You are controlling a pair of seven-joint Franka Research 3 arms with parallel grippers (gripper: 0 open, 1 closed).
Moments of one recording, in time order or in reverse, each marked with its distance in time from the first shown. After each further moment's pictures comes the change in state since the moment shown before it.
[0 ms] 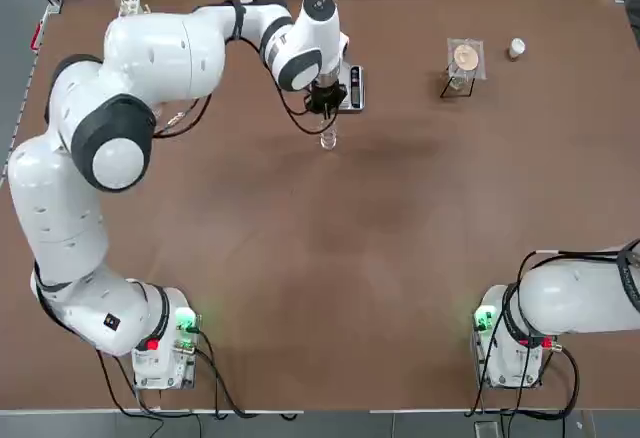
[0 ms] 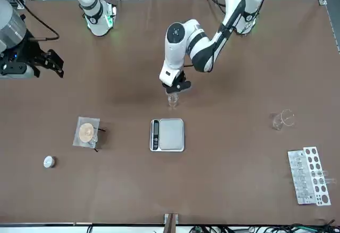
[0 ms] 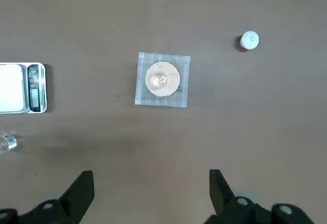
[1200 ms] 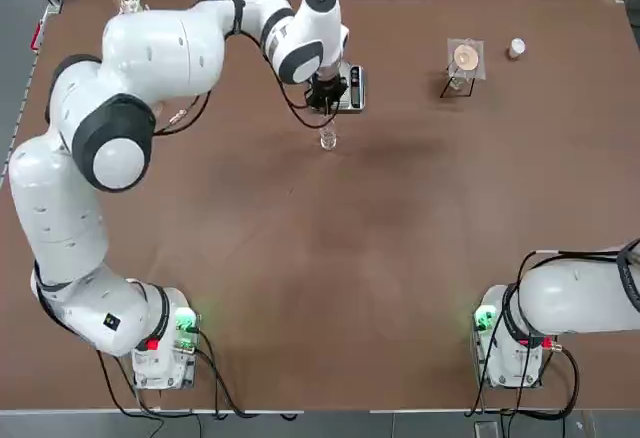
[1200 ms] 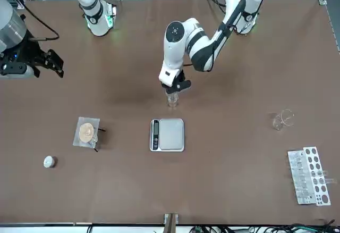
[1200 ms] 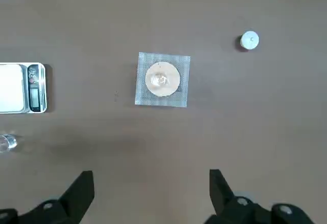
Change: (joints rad) left arm -0.003 0.002 0.000 0.047 0.000 -0.056 -0.039; right arm 0.000 0.000 0.000 0.000 0.000 0.000 0.000
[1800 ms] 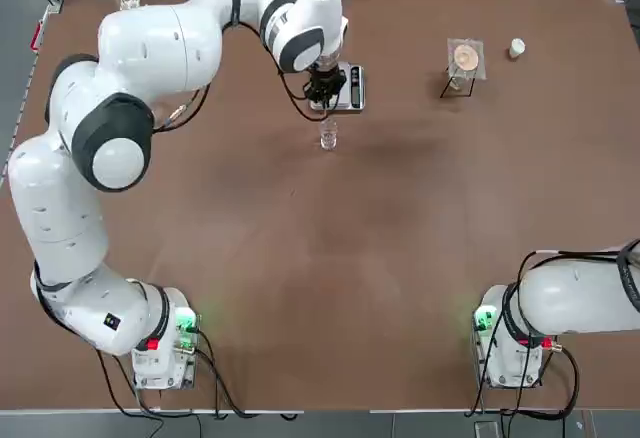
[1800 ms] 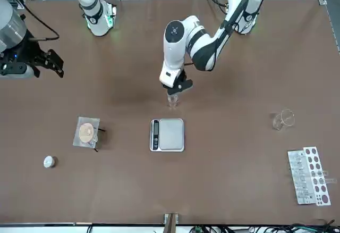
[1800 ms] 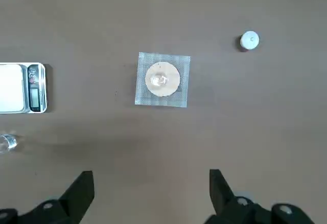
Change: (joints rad) left arm 0.001 -0.001 -0.006 0.049 -0.015 -0.073 -0.001; right arm 0.000 0.000 0.000 0.000 0.000 0.000 0.000
